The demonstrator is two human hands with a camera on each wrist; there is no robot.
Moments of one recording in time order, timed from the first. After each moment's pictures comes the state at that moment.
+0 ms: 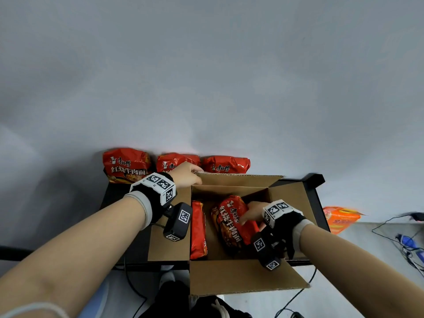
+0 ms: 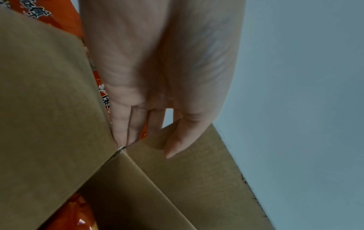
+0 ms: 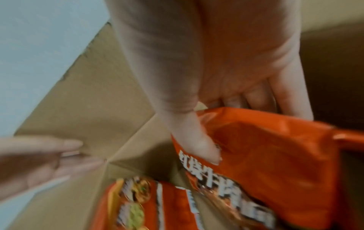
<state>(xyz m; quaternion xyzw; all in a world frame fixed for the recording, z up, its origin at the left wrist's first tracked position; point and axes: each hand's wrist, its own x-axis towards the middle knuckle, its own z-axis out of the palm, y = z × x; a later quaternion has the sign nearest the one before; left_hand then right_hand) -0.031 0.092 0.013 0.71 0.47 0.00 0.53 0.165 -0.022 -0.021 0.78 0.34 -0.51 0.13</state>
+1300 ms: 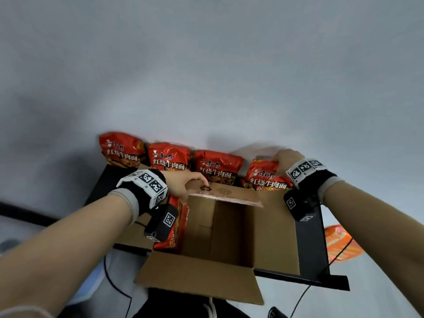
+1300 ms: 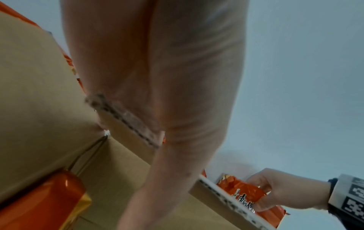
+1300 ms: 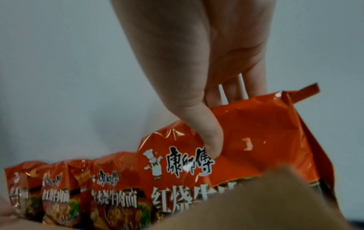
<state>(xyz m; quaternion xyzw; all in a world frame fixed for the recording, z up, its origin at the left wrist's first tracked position) 0.012 0.064 0.012 0.77 0.40 -0.23 0.44 0.320 0.056 0.021 0.74 0.62 -0.17 0.21</state>
